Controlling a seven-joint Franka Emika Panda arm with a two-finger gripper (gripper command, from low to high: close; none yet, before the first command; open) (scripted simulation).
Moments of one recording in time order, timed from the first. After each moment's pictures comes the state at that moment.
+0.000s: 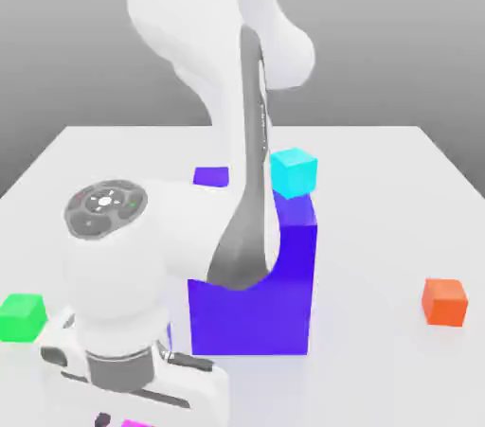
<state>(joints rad) -0.12 0.53 -0.08 -2.21 0.10 2.73 0.78</state>
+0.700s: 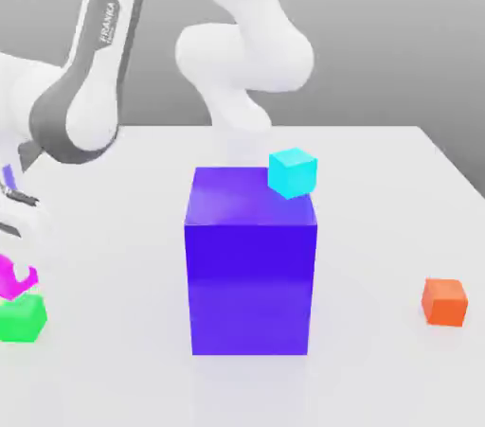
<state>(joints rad) -0.45 0.20 -0.31 -2.50 0.14 2.69 0.41</state>
